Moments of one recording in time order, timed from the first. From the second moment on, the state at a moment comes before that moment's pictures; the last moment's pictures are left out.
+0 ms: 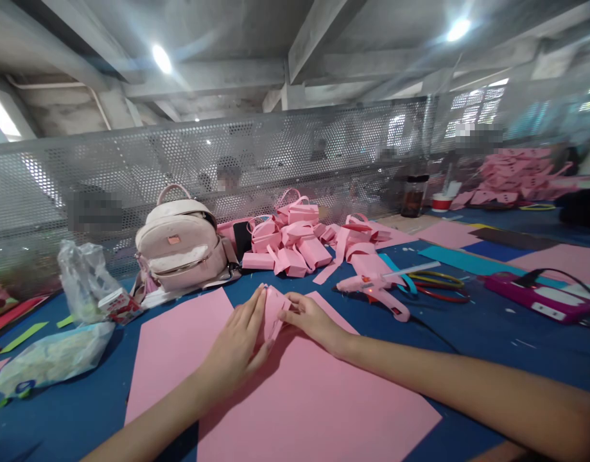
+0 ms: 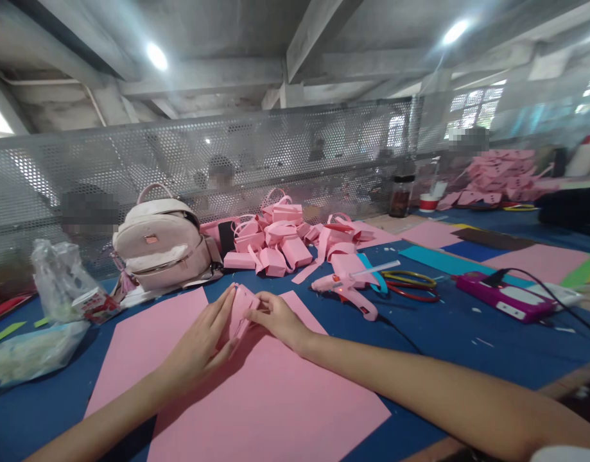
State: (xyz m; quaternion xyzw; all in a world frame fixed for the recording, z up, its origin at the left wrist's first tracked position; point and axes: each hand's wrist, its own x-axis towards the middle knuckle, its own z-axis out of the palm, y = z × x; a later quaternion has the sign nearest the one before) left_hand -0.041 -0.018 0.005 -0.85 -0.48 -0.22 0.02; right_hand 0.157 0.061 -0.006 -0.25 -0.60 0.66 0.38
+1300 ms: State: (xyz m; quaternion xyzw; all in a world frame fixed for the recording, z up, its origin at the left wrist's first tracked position) left_hand -0.074 -0.017 0.098 -0.60 -0.42 -0.53 -0.42; right_hand 0.155 0.051 0.001 -0.21 -0.65 0.65 0.33
